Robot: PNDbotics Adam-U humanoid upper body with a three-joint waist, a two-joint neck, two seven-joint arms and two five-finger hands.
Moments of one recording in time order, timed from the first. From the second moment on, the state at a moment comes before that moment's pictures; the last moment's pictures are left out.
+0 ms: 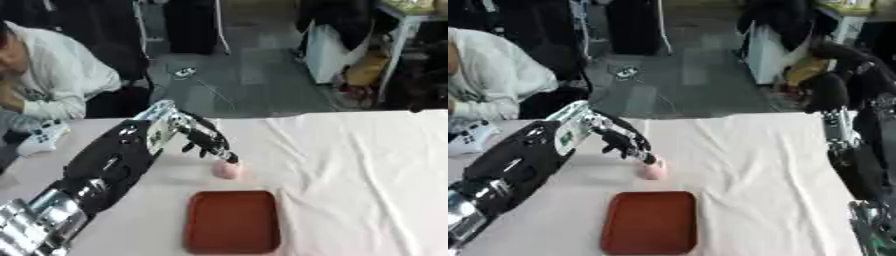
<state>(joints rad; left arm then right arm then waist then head) -1.01 0.43 -0.44 -0.73 -0.66 -0.24 -0.86 -0.45 -0.24 0.19 -1.98 0.33 -0.06 -0.11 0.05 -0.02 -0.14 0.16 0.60</state>
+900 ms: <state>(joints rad) -1.01 0.40 -0.36 -0.69 -0.85 -0.27 -0.83 -0.47 -0.22 0.21 -1.98 0.32 -0.07 -0.09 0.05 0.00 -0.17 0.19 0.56</state>
